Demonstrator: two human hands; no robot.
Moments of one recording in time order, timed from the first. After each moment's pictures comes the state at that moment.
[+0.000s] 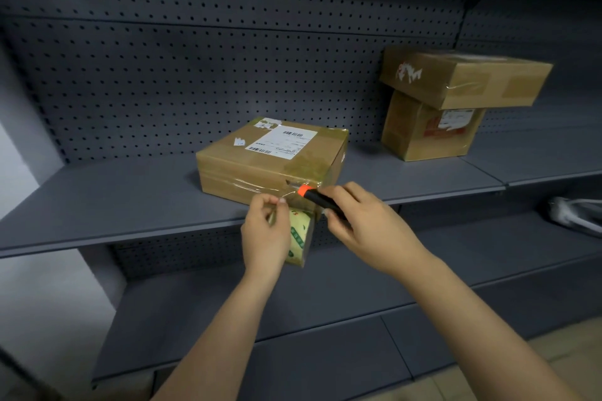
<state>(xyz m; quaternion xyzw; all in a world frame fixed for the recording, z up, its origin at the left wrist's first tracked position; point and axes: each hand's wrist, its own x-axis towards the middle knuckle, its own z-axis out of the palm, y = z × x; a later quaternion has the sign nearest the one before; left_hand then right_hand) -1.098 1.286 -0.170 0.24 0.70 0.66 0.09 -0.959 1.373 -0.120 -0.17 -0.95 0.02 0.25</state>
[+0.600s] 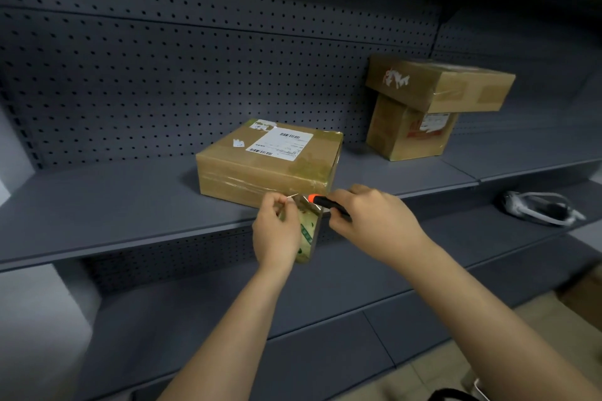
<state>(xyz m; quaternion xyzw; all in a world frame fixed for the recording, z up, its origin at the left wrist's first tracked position) -1.113 1.287 -0.172 0.25 0.71 0.65 0.12 -0.977 1.335 -0.097 -0.29 -0.93 -0.11 0.17</state>
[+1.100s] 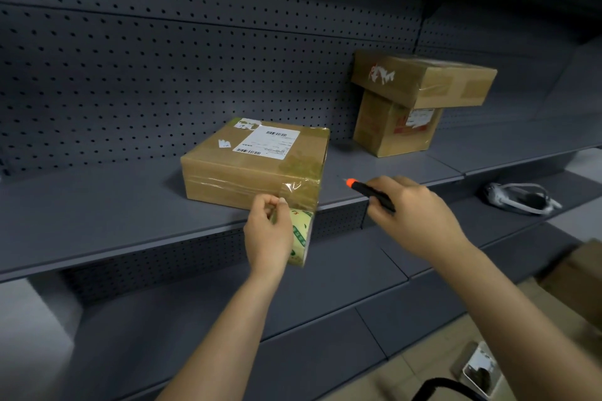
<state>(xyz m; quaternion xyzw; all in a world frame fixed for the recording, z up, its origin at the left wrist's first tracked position) -1.111 1.291 -0.173 0.27 0.69 0.65 0.14 -0.925 1.372 -0.100 -0.36 -0.90 -0.05 0.25</state>
